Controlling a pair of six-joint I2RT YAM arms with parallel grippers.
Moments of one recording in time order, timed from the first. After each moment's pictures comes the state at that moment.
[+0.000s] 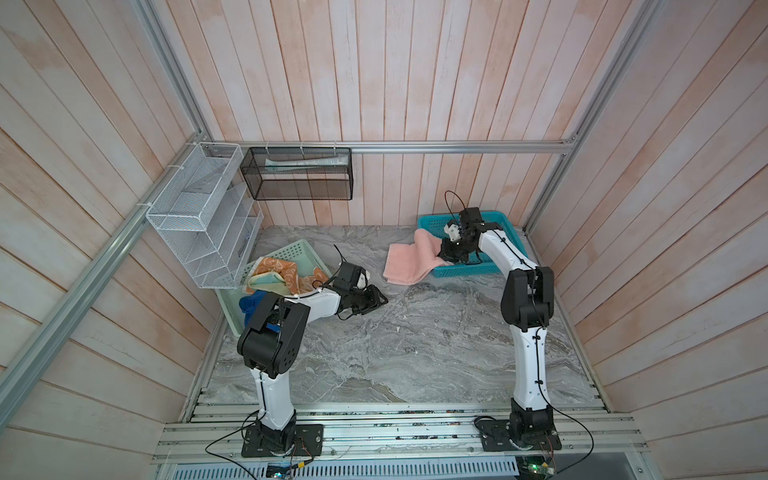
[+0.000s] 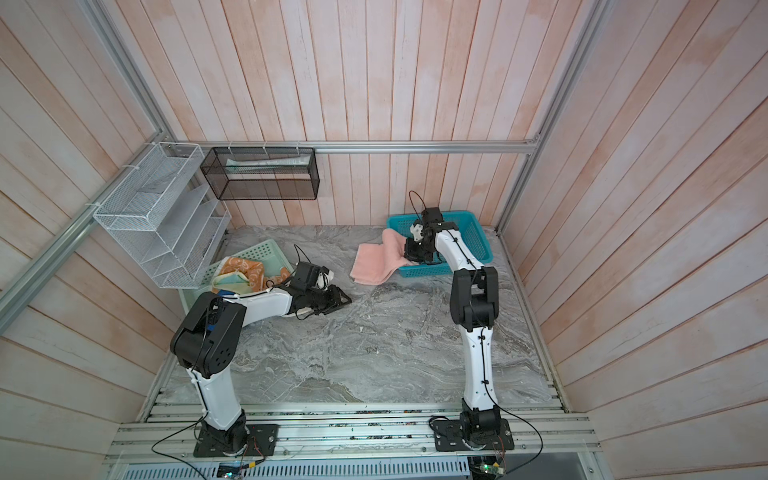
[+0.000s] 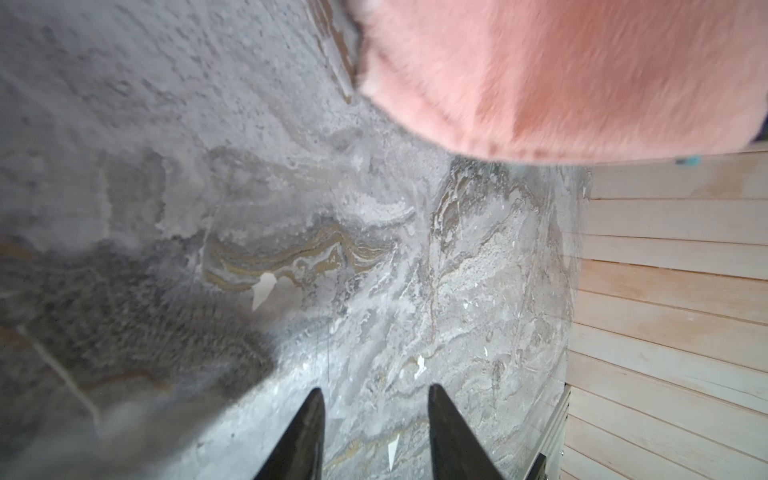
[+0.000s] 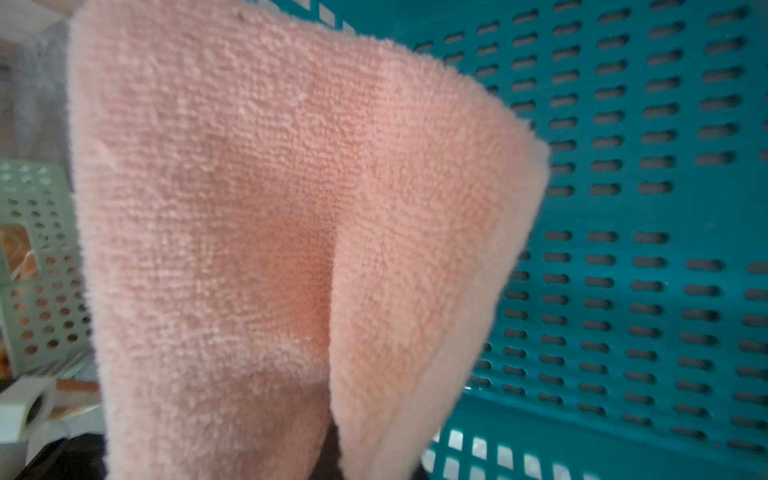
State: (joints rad) left arm -0.42 1.88 1.09 -0.09 0.52 -0.70; right arm 0.21 2.26 1.96 -0.84 -0.44 0.26
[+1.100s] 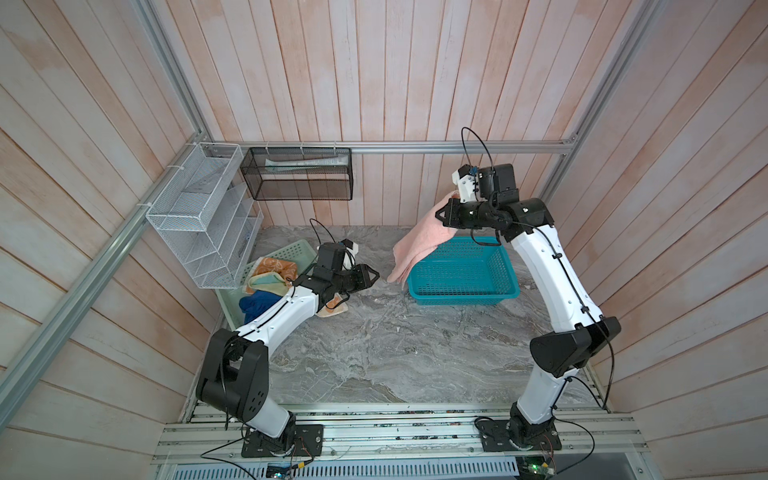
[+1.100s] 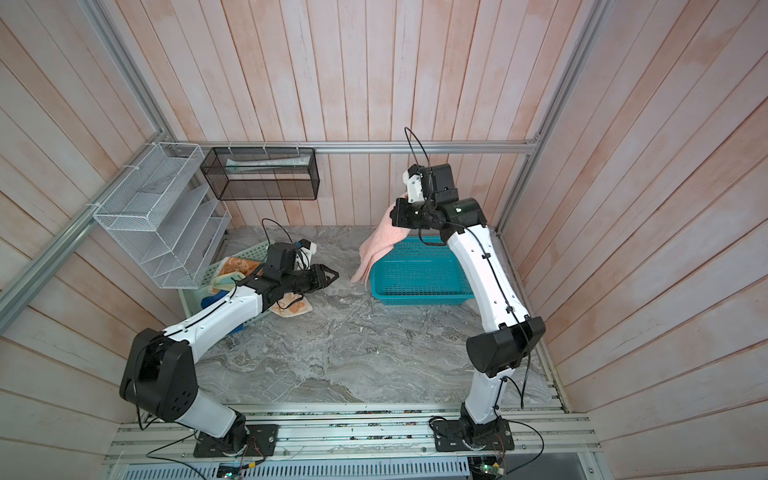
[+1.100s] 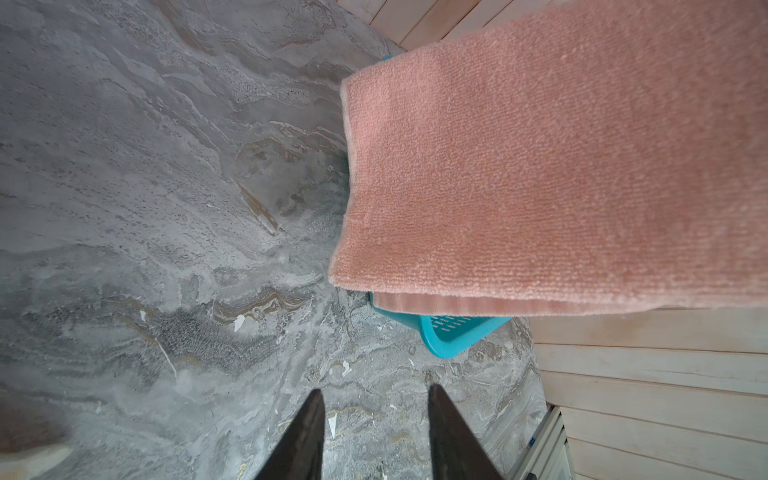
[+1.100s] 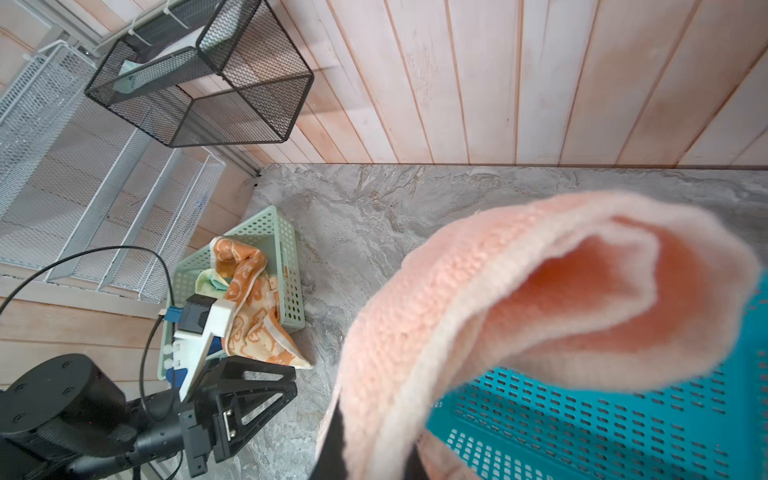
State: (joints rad) left arm -0.38 1.56 1.13 -0.21 0.44 -0.60; right arm 0.36 1.83 2.20 -1.00 -0.27 0.35
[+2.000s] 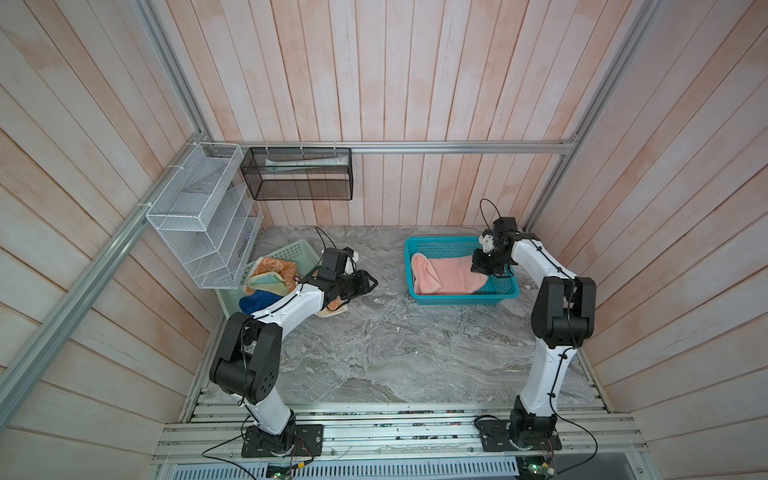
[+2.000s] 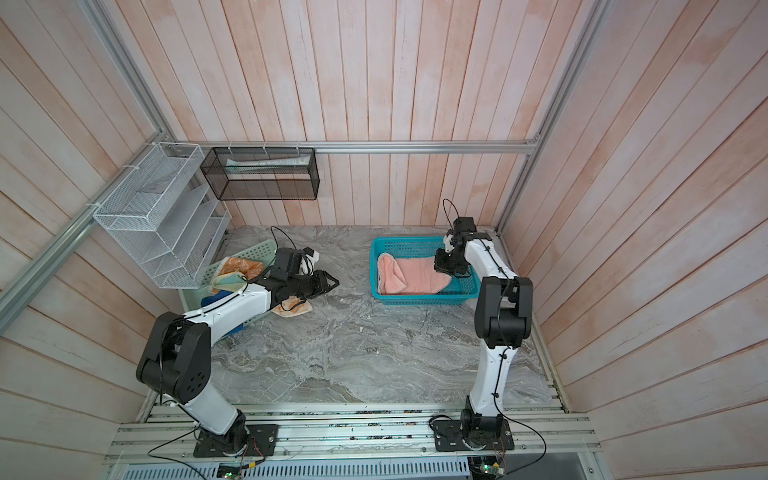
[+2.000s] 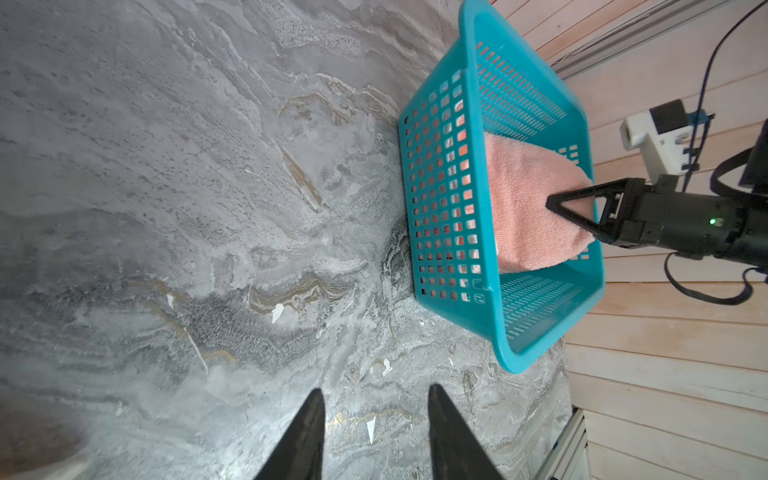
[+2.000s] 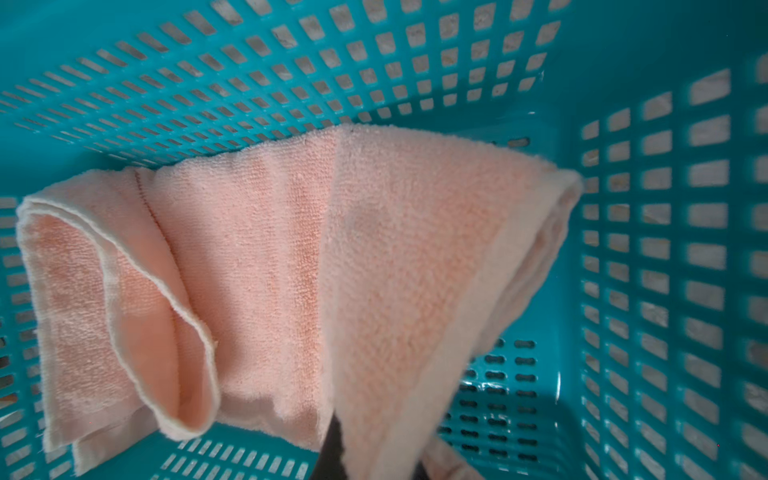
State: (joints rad) left arm -0.36 1.69 1.12 -0.19 0.45 -0.59; right arm 0.02 2.06 1.71 -0.83 -0.25 0.17
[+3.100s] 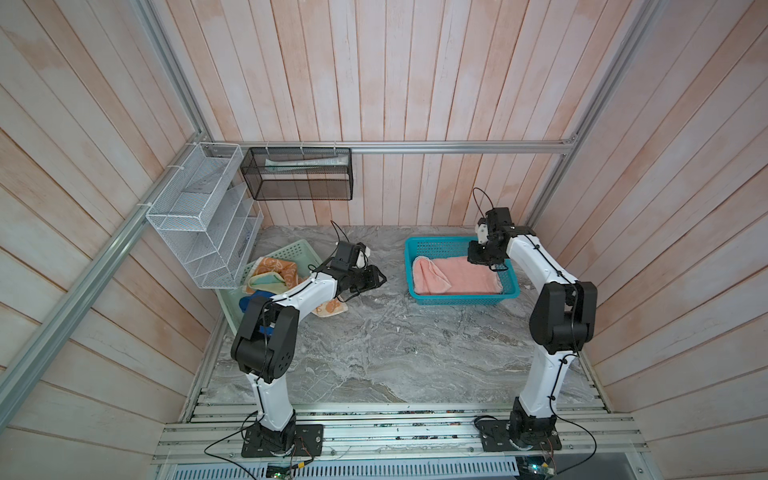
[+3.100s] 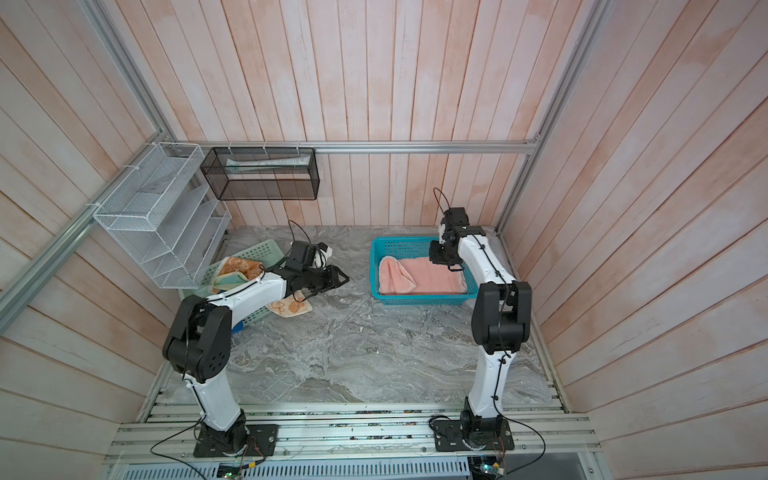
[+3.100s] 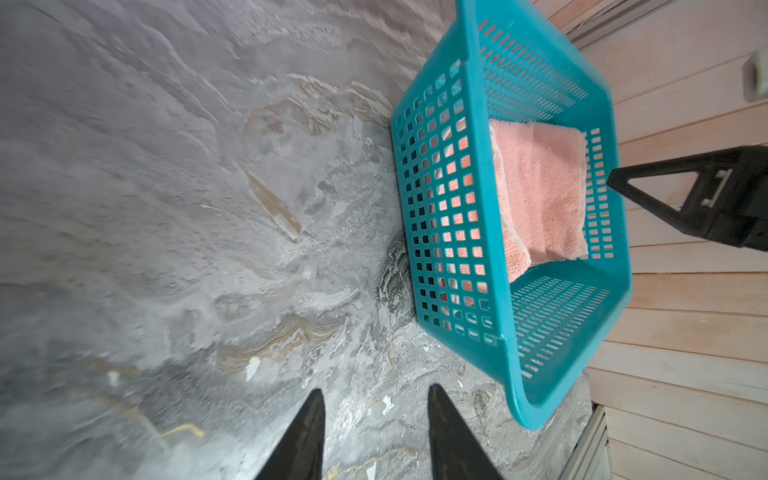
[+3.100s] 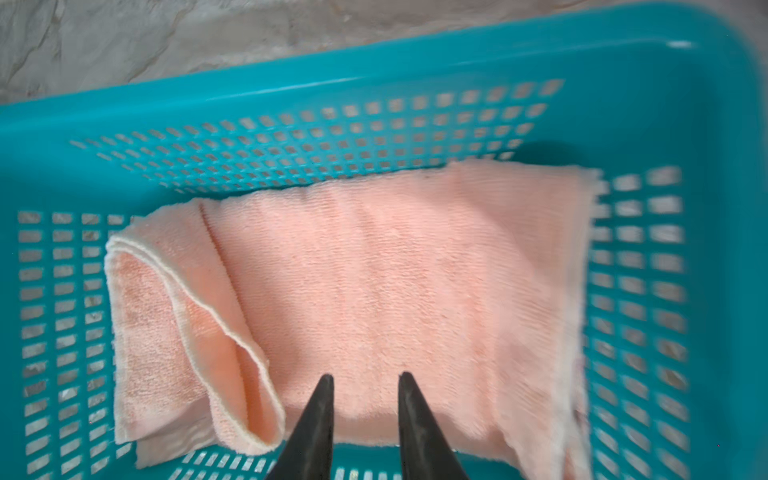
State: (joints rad) left arm -0.42 1.89 1.32 -0.24 0.45 -0.55; right arm 0.12 2.03 1.75 -0.82 -0.15 0.16
